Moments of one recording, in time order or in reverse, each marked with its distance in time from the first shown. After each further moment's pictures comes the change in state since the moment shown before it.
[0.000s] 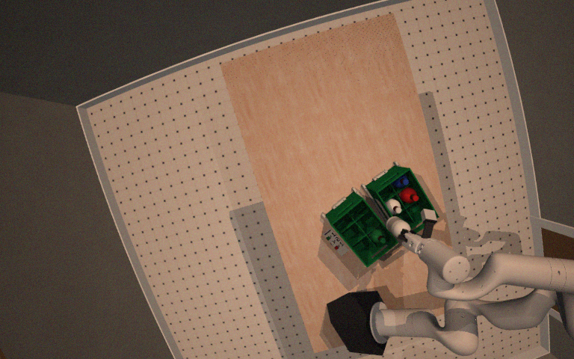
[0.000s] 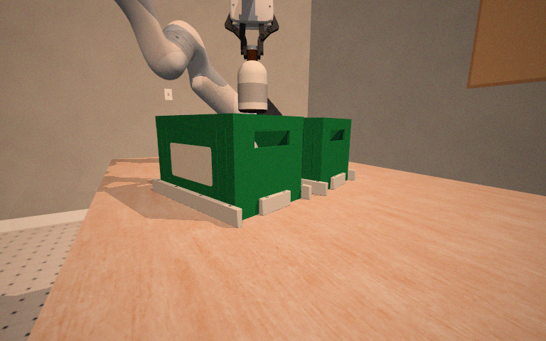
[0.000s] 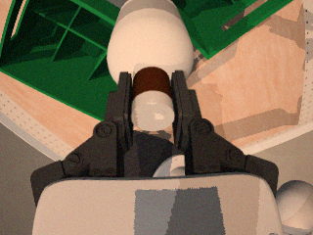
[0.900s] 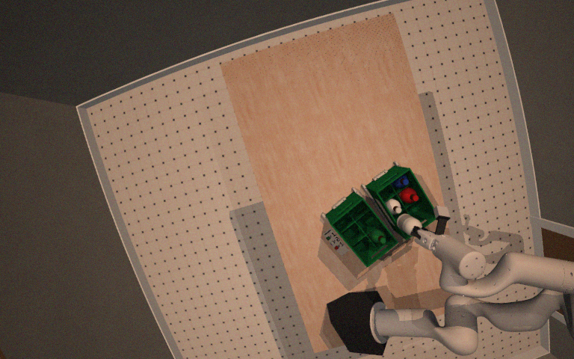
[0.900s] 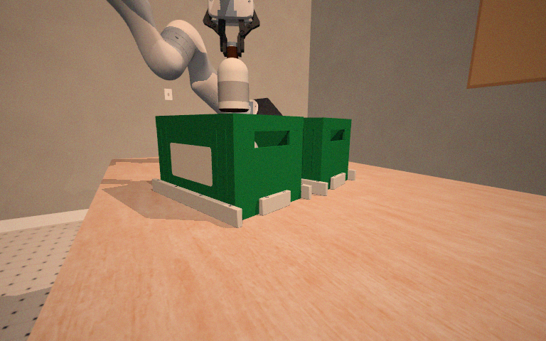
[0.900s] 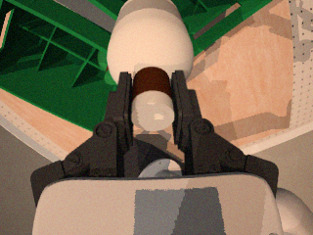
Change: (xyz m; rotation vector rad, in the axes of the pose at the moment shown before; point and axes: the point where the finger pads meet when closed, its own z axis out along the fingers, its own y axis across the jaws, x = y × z) arm 0.019 0.045 0.000 0.000 0.000 0.000
